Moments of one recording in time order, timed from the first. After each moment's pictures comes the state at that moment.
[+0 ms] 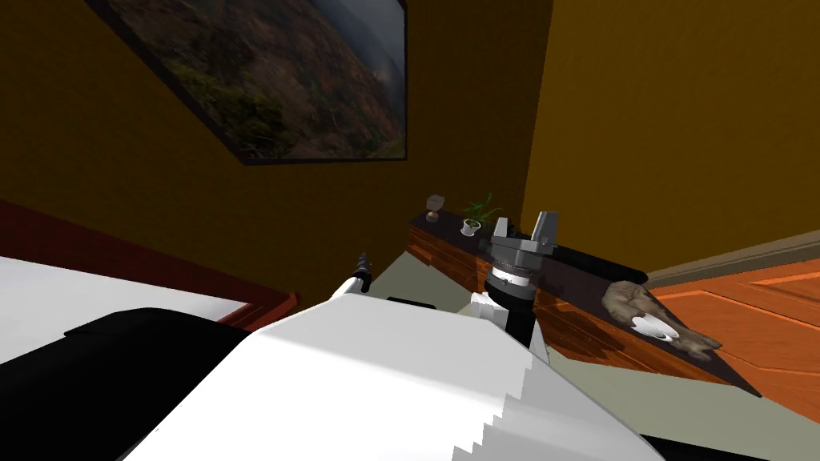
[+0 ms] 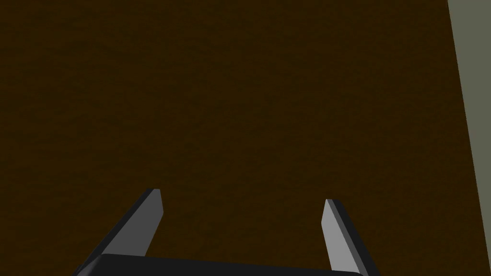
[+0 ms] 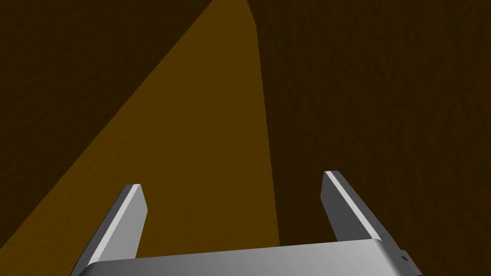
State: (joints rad) arm 0.31 0.27 -0.19 -1.62 -0.97 0.48 1.57
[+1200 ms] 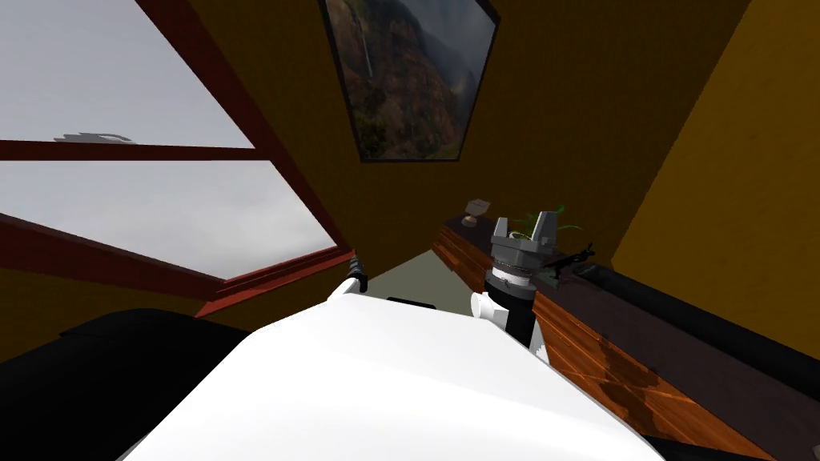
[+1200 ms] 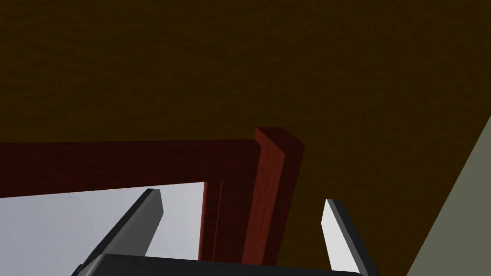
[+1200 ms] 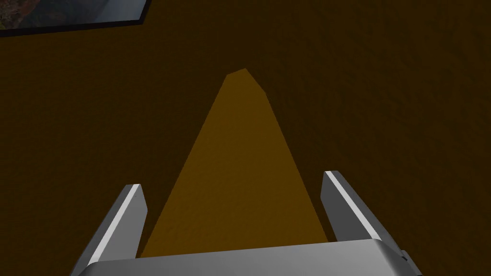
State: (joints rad) arm 0.29 0.31 -0.18 -1.53 -1.08 0.60 1.76
